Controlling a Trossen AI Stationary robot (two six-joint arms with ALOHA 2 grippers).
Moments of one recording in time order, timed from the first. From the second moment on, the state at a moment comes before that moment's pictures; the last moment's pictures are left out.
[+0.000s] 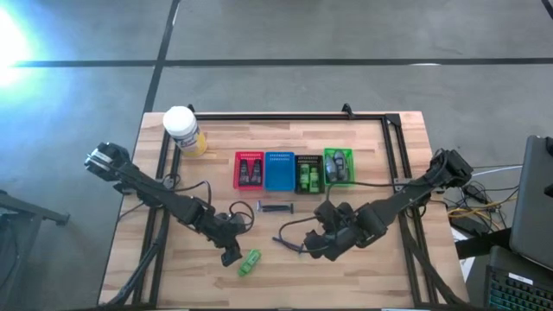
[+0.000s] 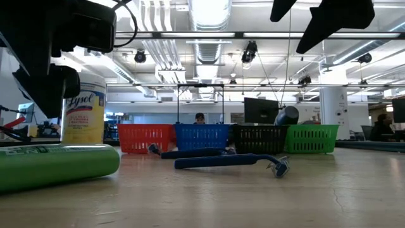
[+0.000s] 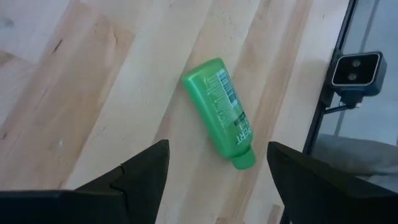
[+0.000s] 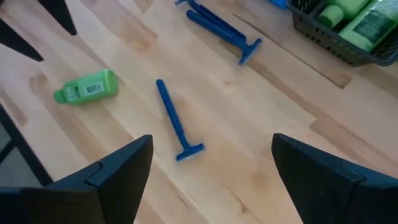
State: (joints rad) left arm -0.49 1.43 0.81 -0.29 0.09 -1.03; right arm 0.53 1.65 1.36 -0.88 0.42 1.37
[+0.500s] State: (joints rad) left arm -0.48 1.43 0.81 -0.29 0.09 -0.74; right arm 0.52 1.65 1.36 -0.87 0.44 1.65
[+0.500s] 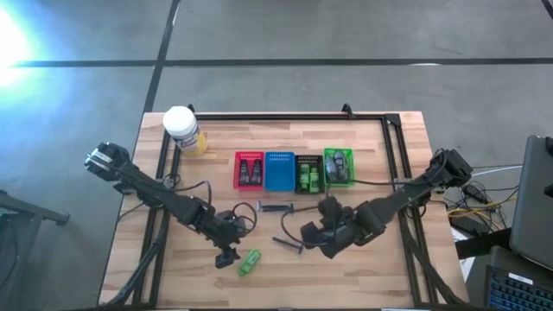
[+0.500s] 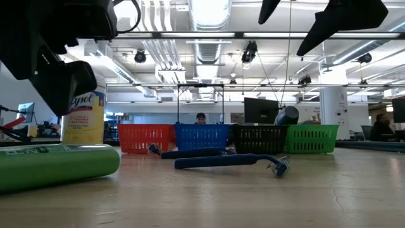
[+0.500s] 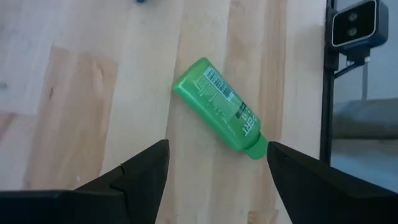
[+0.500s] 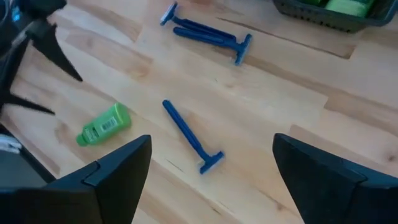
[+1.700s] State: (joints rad) left arm -0.59 1.43 0.90 -0.29 -0.13 -1.17; right arm 0.53 1.65 1.32 -0.82 0.34 1.36
